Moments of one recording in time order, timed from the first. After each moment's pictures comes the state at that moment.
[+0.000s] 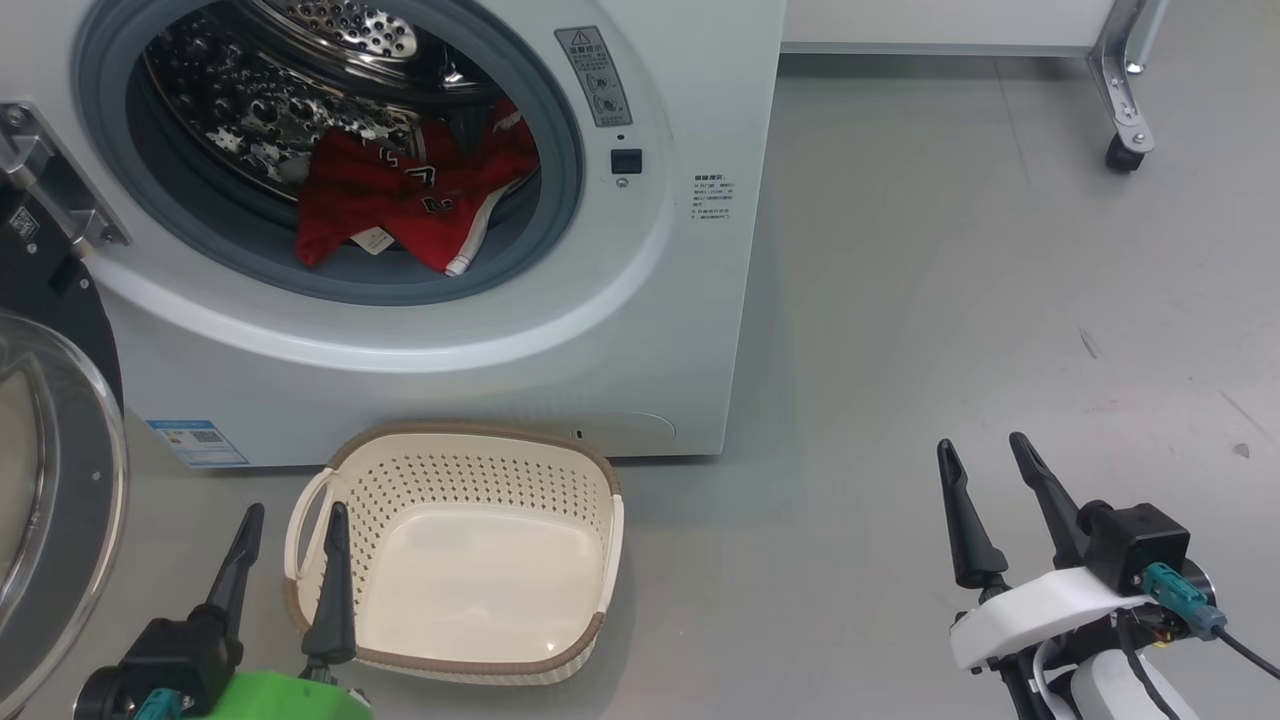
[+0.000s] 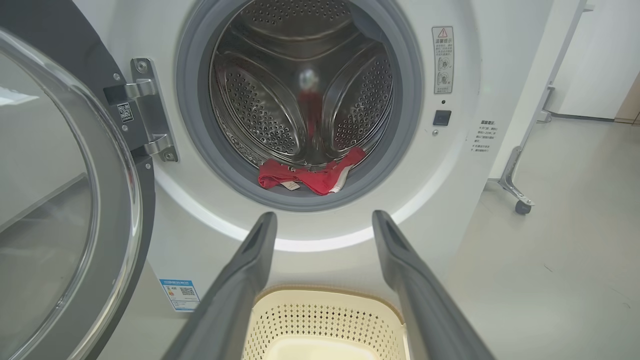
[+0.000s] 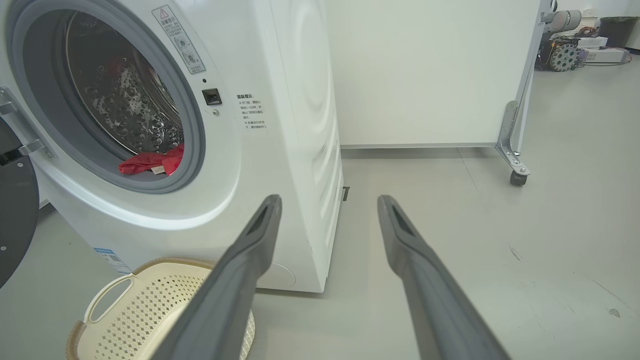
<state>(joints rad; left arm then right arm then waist) 0.06 0.06 -0.07 0.11 -0.33 -0.09 -0.25 -0.03 -0.18 0.29 0.20 0.46 0.03 -0.24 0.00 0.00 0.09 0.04</state>
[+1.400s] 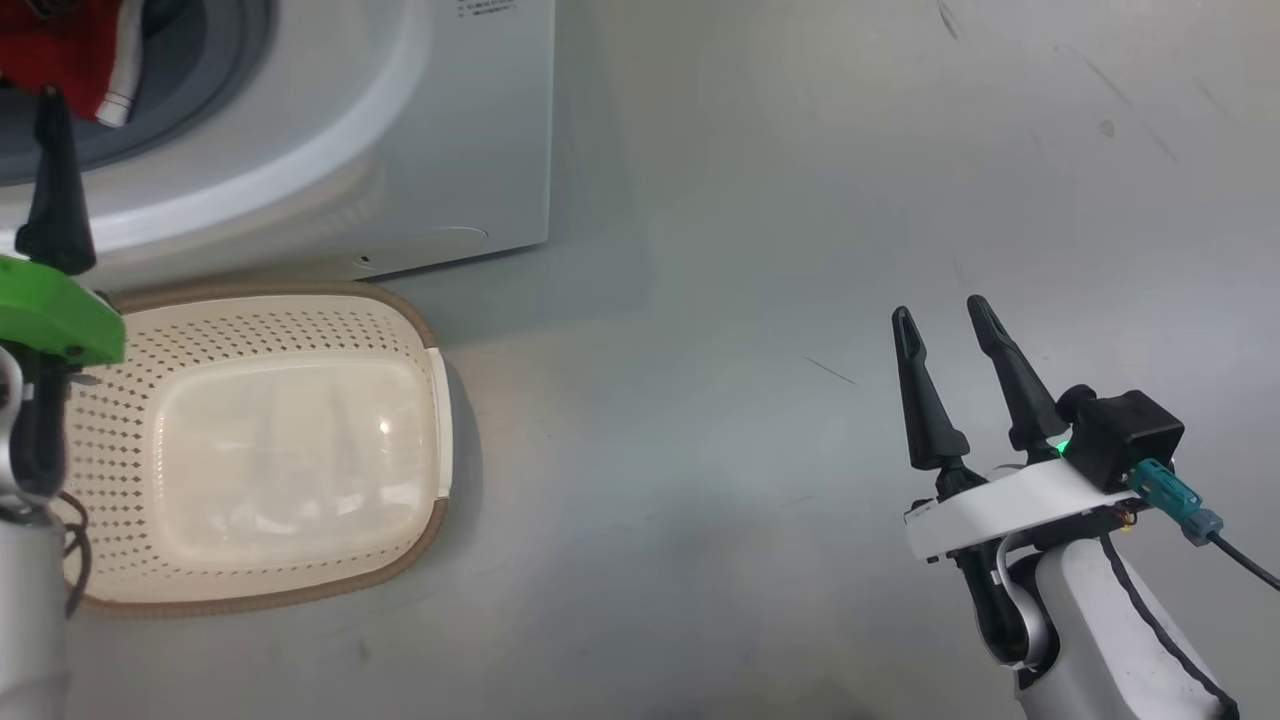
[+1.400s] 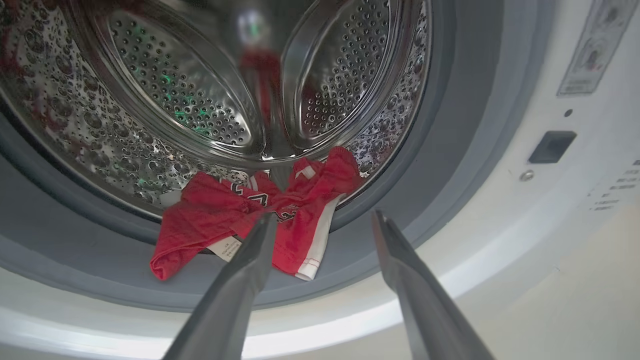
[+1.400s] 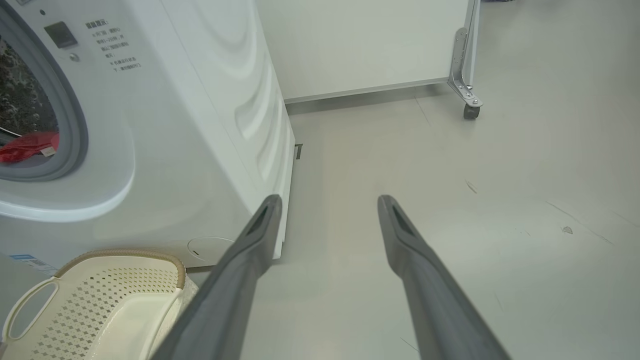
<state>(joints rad) -0.52 0.25 0.05 0.14 -0.44 -0.09 0.11 -0.20 -0.12 0.30 0.14 0.46 0.05 -0.24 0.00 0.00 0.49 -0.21</state>
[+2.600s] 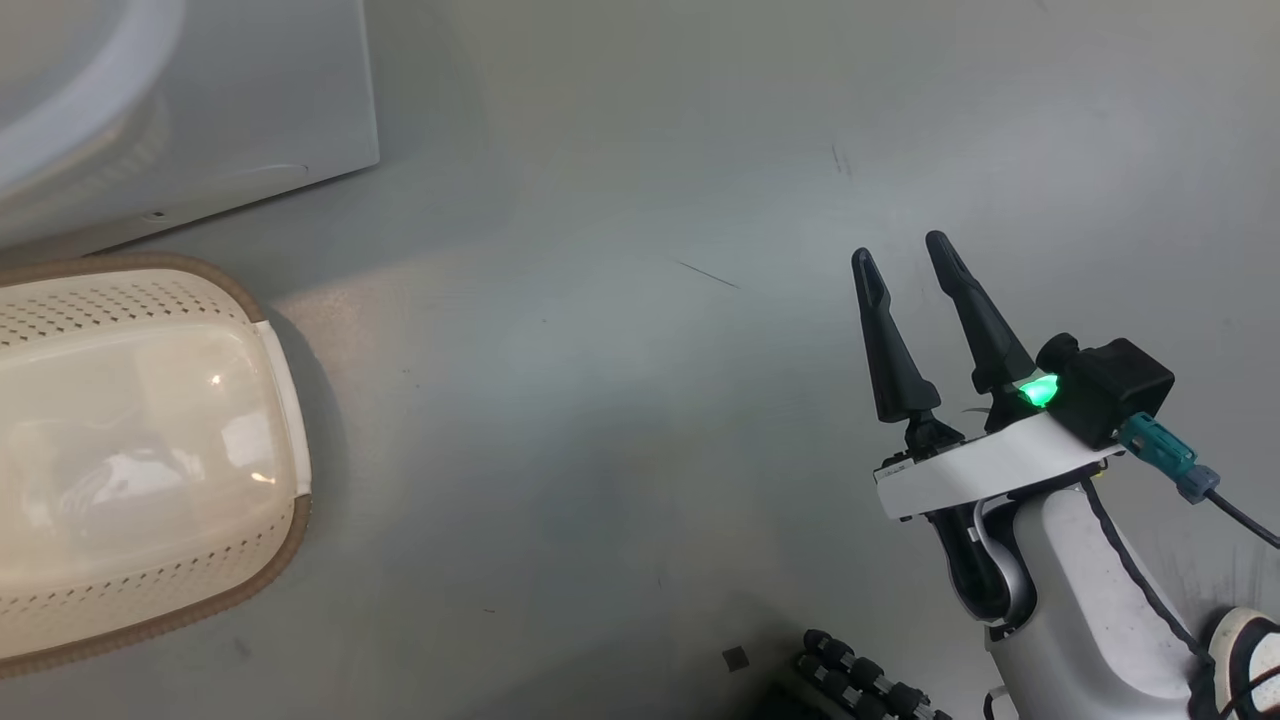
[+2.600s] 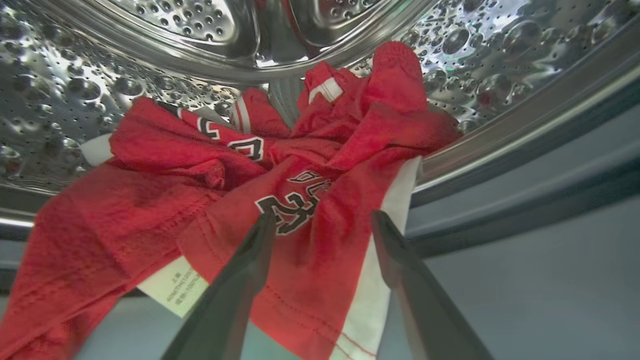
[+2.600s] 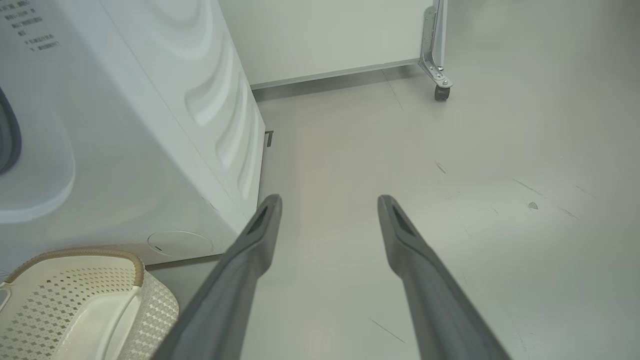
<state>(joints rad) -0.94 0.46 0.06 0.51 -0.41 -0.09 0.38 -0.28 -0.06 0.30 0.14 0.45 0.09 -0.25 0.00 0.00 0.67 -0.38</state>
